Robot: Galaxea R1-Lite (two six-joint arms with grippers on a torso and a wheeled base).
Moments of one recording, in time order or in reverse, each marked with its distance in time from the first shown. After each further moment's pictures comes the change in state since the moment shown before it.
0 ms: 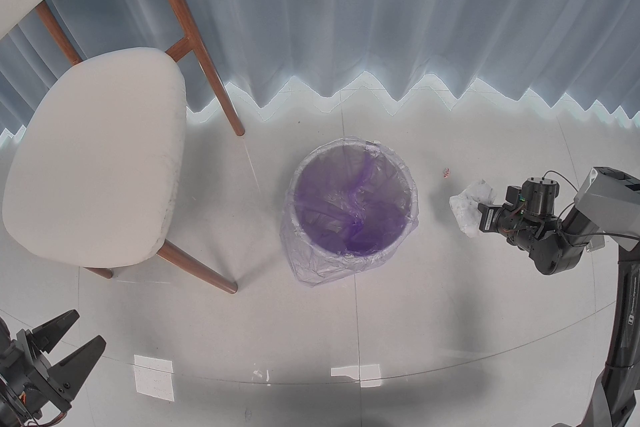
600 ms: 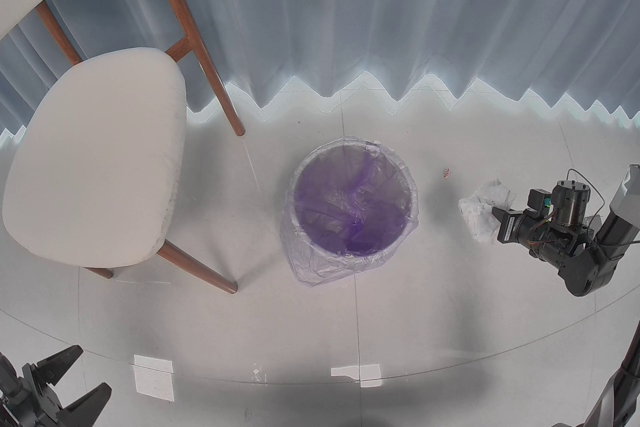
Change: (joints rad) left arm -0.026 -0.236 0.013 0.222 -0.007 0.000; right arm 0.027 -0.283 0.379 -0.129 0.027 -0.004
